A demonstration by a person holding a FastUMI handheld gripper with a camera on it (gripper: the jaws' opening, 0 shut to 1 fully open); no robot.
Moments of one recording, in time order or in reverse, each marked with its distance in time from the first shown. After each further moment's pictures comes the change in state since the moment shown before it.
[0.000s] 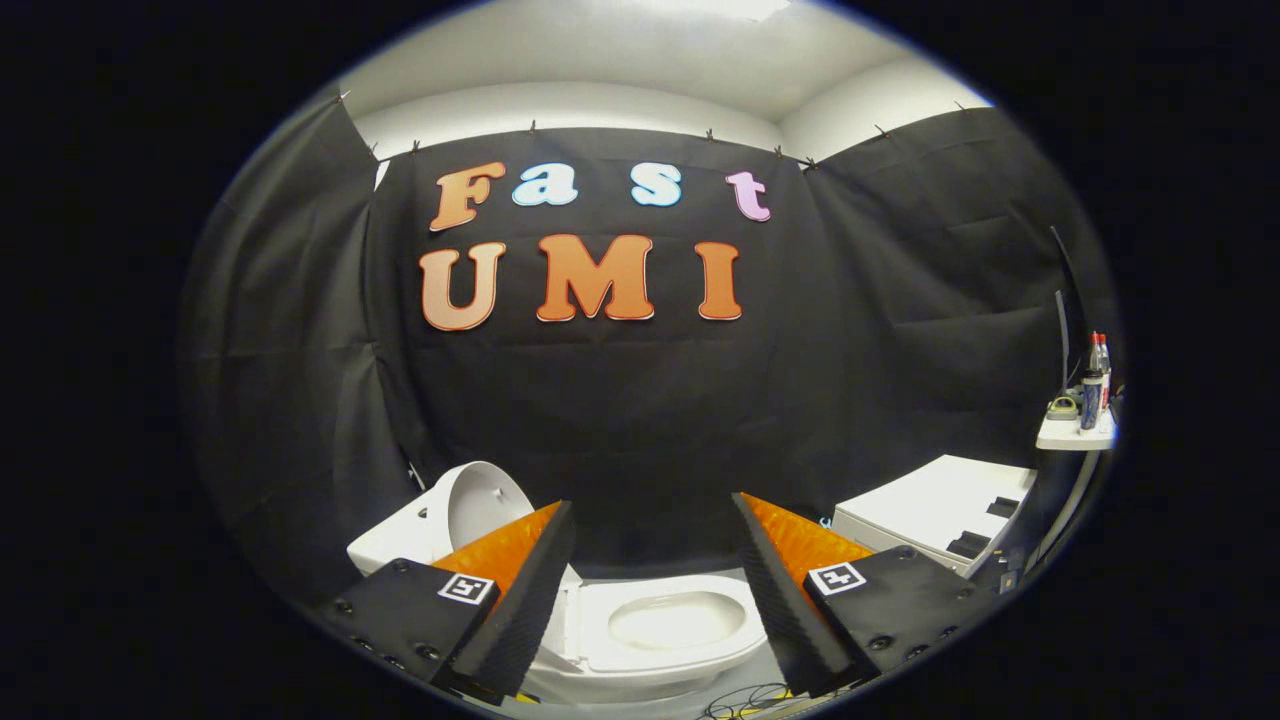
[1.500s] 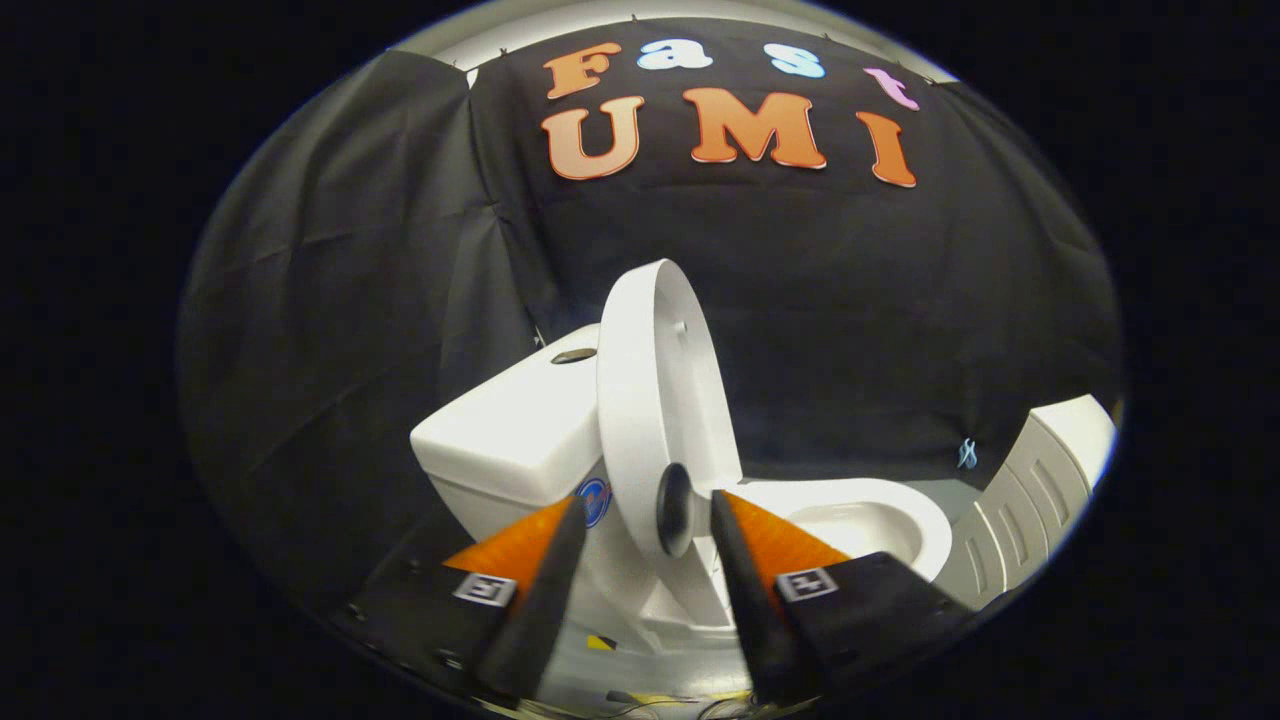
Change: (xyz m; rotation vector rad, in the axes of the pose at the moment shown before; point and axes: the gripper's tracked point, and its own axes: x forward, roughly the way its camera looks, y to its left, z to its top) arm 0.072 0.184 -0.209 -0.017 0.393 0.398
